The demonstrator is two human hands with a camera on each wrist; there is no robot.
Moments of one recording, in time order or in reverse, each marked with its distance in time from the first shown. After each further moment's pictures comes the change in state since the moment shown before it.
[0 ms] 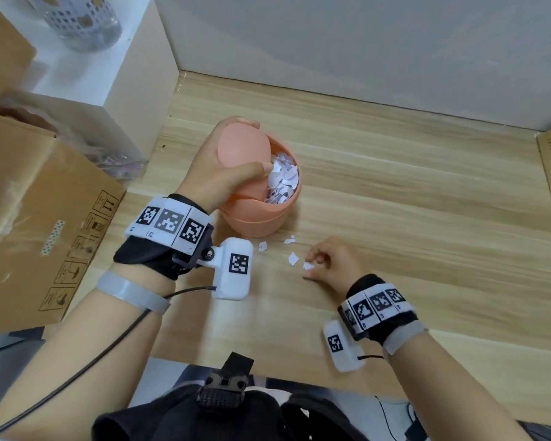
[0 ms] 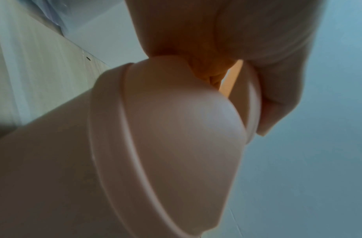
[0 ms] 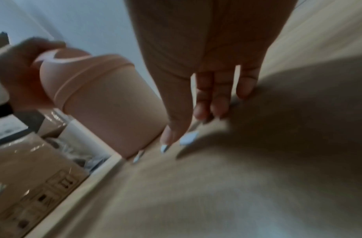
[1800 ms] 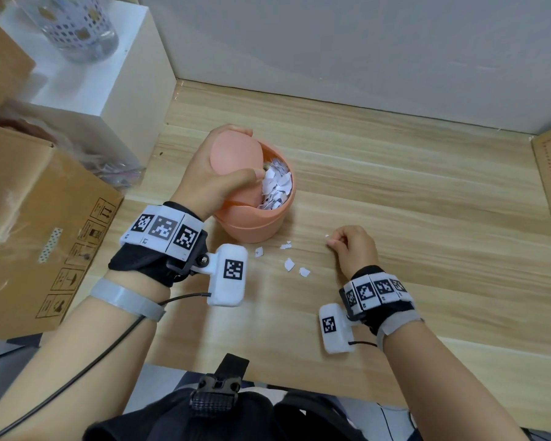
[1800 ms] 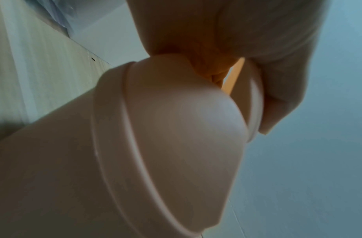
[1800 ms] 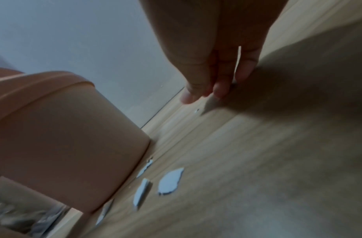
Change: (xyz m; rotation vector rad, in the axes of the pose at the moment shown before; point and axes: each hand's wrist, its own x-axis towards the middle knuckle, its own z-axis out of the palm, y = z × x) left_hand -0.002 0.004 0.001 -0.015 0.026 -0.037; right_hand 0.021 0.013 -0.018 0.172 0.329 0.192
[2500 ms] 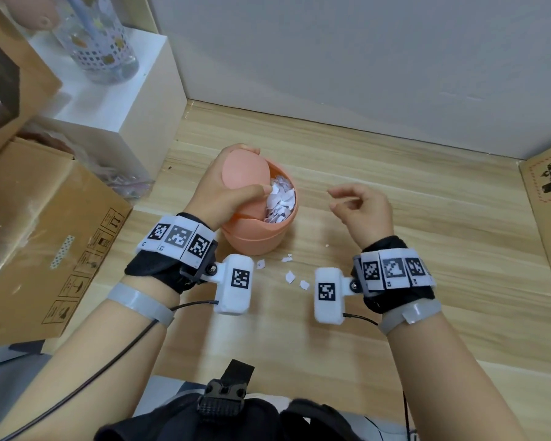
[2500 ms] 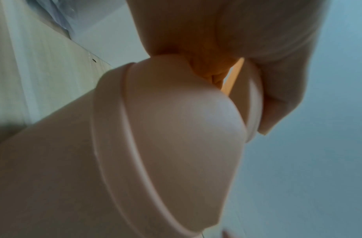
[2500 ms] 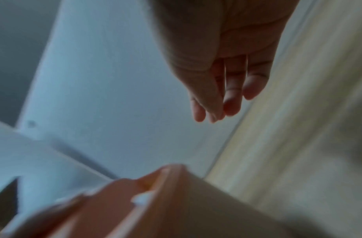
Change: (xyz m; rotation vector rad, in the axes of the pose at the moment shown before) left_hand 0.000 0.001 0.000 -0.008 -0.014 0.010; right_hand 0.005 -0.080 -0.056 0.305 0.145 -0.222
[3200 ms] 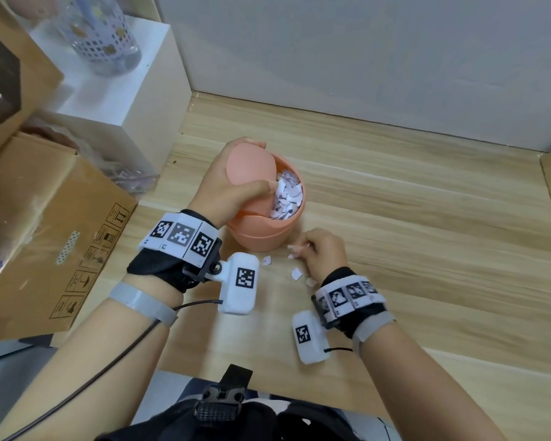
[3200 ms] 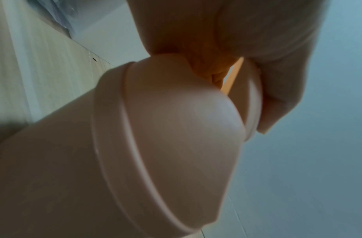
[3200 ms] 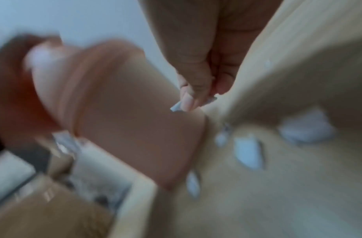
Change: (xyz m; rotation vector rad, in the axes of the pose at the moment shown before) left_hand 0.001 -0.004 -0.001 -0.015 -0.007 0.004; right_hand -0.034 0.048 0.073 -0.148 -0.280 0.084
